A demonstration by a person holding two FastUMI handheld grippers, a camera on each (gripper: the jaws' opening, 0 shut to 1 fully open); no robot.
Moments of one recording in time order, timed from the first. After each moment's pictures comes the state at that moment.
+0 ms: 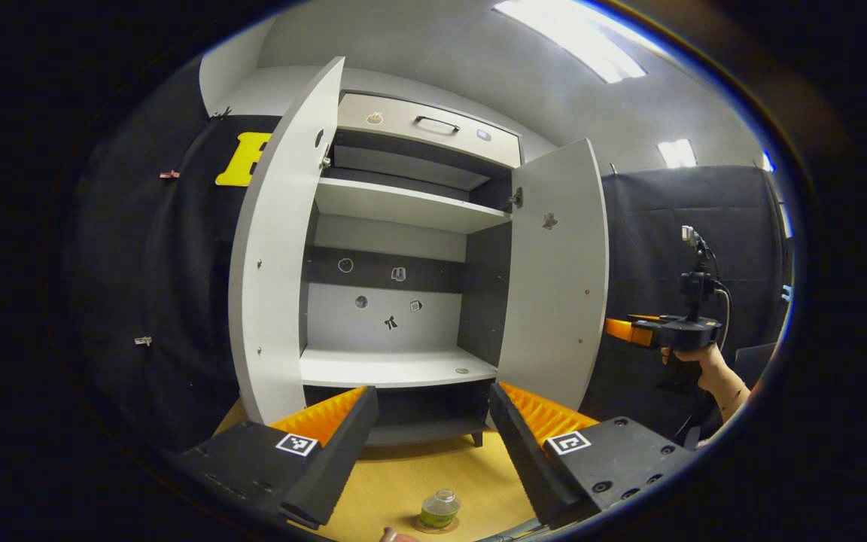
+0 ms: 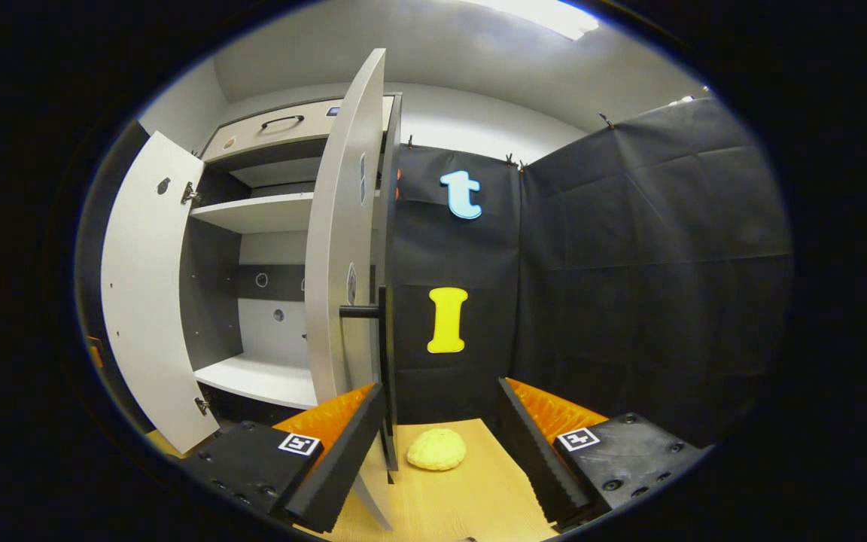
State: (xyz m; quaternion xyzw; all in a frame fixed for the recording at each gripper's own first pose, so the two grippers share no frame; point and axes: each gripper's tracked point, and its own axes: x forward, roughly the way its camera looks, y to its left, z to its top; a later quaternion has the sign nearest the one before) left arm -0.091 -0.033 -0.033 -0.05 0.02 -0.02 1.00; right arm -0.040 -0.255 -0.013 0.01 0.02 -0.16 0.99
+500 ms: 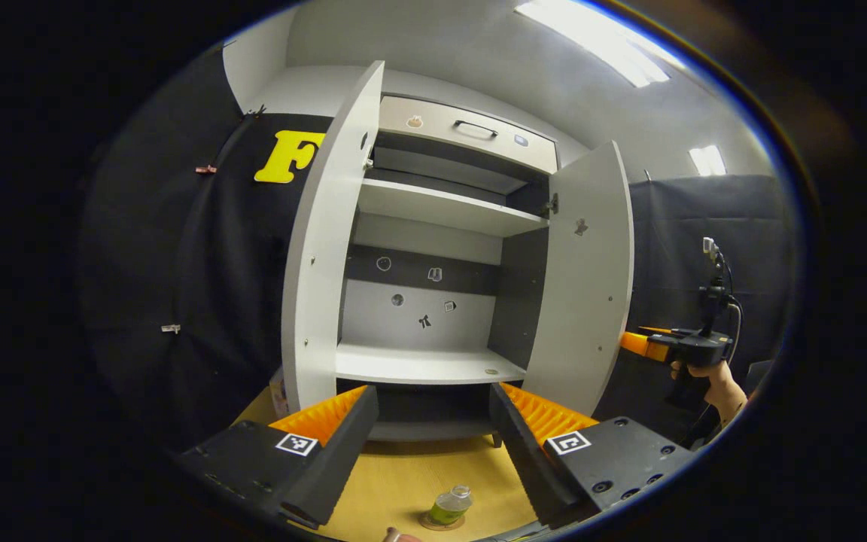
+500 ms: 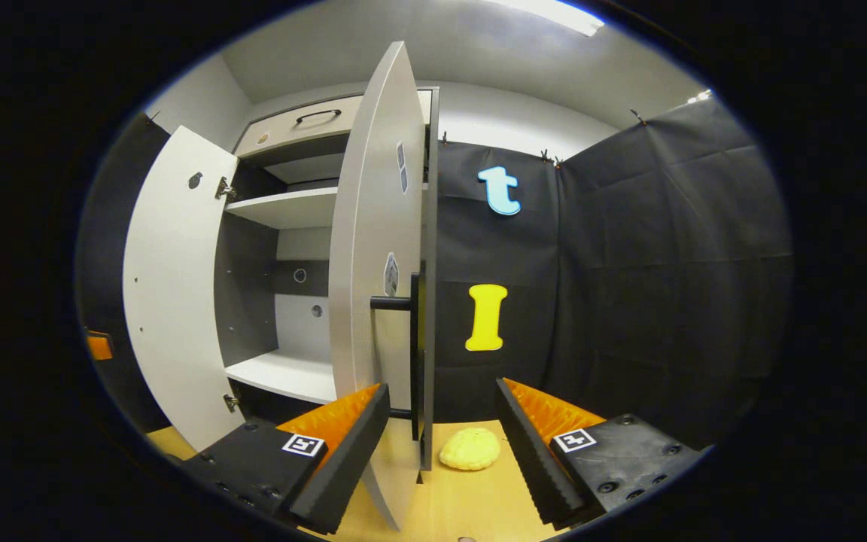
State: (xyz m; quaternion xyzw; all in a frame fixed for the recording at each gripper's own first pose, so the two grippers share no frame) left arm -0.107 0.000 -0.032 -0.07 0.01 0.05 1.00; right arm -0.018 -0.197 -0.020 0.03 0.03 -0.09 0.99
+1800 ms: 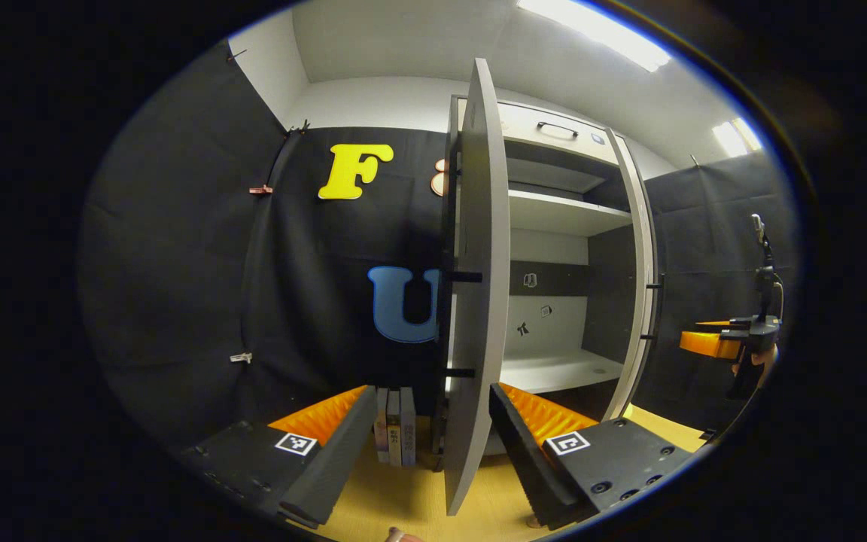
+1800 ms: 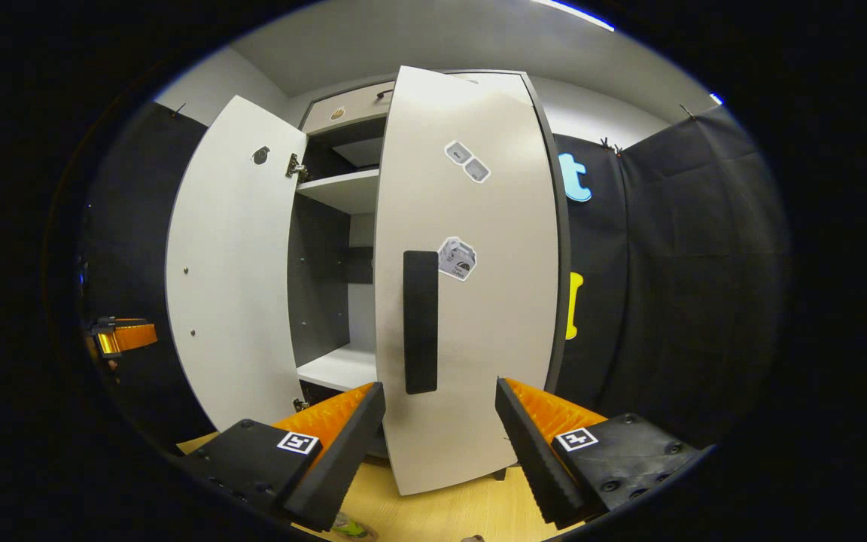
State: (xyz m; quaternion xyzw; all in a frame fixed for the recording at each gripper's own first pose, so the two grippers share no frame) left arm -0.108 0.179 -0.036 -0.01 0.01 0.14 0.99; right arm 0.020 -0.063 -0.039 0.02 0.05 -0.03 1.00
